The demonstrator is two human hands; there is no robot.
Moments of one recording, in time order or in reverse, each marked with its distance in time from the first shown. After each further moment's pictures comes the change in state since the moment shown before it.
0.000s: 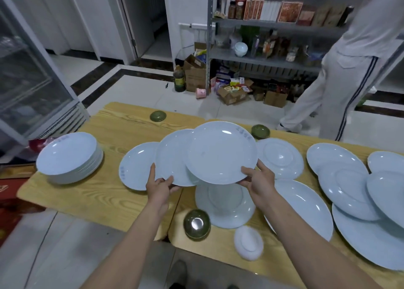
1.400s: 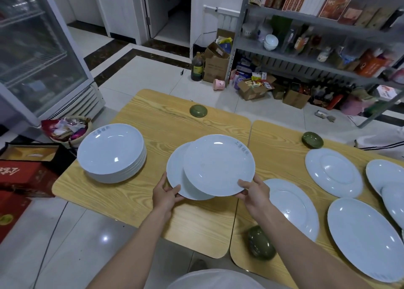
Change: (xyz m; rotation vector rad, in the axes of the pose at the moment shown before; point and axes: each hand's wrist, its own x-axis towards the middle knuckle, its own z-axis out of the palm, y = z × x) left_hand 0.140 0.034 -0.163 0.127 -0.011 -0.144; right_hand 0.030 0.143 0.176 -0.064 0.101 0.171
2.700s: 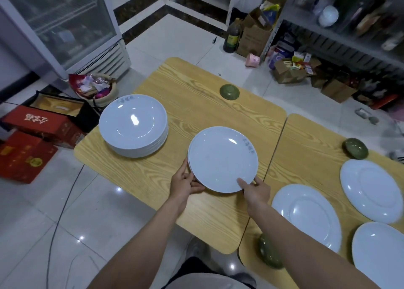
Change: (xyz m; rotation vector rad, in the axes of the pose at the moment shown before) left_hand 0.005 -0.006 0.000 -0.049 -0.017 -0.073; right_hand 0.049 0.053 0.030 -0.549 0.164 -0.017
